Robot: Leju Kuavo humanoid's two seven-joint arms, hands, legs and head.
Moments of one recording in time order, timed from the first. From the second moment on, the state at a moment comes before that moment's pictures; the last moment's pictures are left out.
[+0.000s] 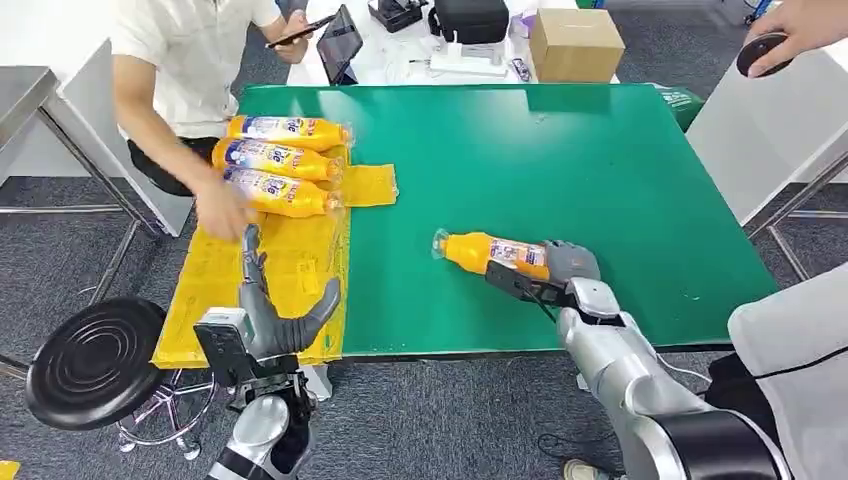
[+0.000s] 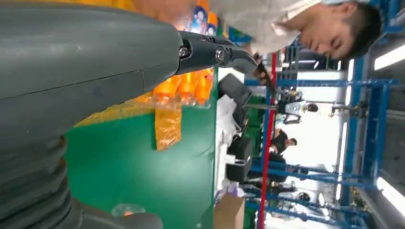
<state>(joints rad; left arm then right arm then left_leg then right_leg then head) -0.13 -0.19 -0.52 -1.40 0.04 0.53 -0.48 -0.73 -0.05 0.17 -0.36 1.42 -0.16 0.13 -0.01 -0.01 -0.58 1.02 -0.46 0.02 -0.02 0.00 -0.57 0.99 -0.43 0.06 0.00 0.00</state>
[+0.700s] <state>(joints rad) -0.13 -0.20 -0.52 -1.38 0.05 0.55 -0.49 -0.72 -0.07 0.10 -0.35 1.19 -0.15 -0.12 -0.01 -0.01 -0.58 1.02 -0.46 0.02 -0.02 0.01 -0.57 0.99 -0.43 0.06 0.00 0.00</state>
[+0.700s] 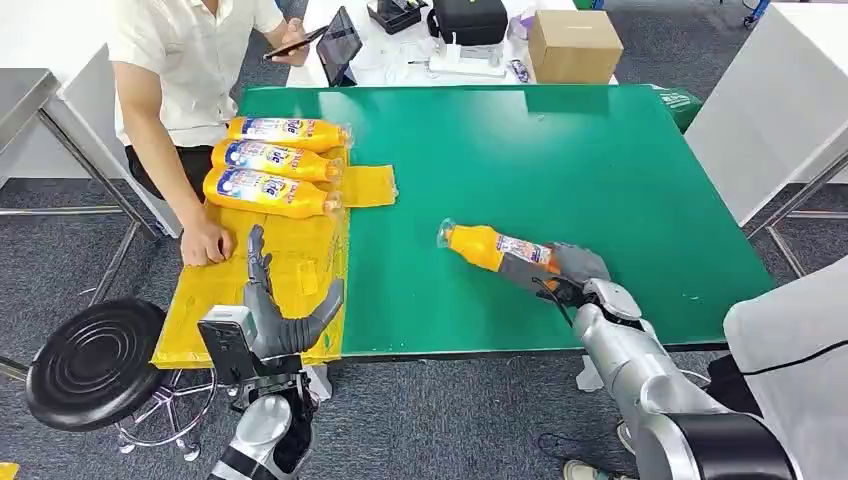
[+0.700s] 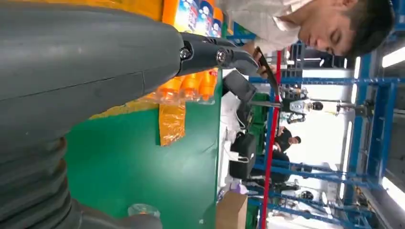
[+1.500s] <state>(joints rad) -0.10 -0.15 -0.55 -1.34 0.50 0.20 -0.35 -0.28 0.12 0.38 -0.97 0.24 -0.05 -0.59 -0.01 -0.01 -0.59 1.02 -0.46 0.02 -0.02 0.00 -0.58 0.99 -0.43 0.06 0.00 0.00</state>
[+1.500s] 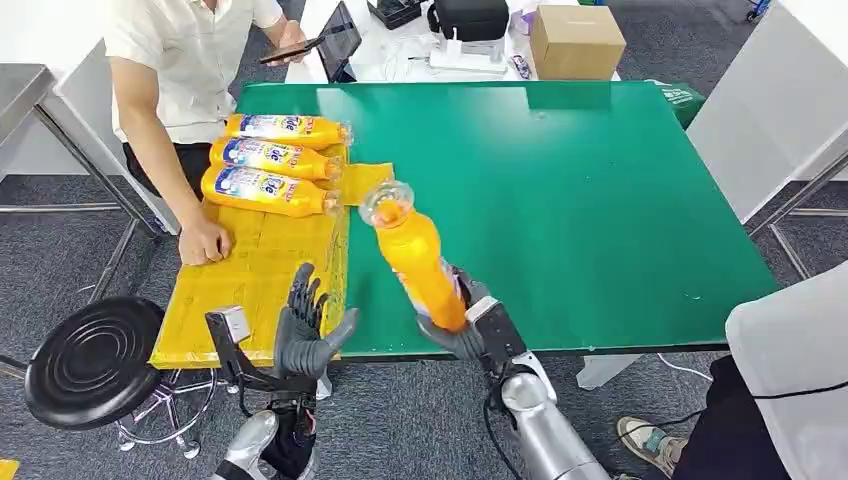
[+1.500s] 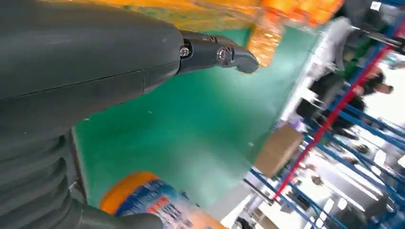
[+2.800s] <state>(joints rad) -0.12 -0.14 -0.65 -1.34 0.44 0.16 -0.23 -0.36 0.15 0.59 -0.86 0.47 -0.23 -0.48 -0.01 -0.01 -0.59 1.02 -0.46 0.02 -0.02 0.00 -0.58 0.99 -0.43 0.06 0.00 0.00</state>
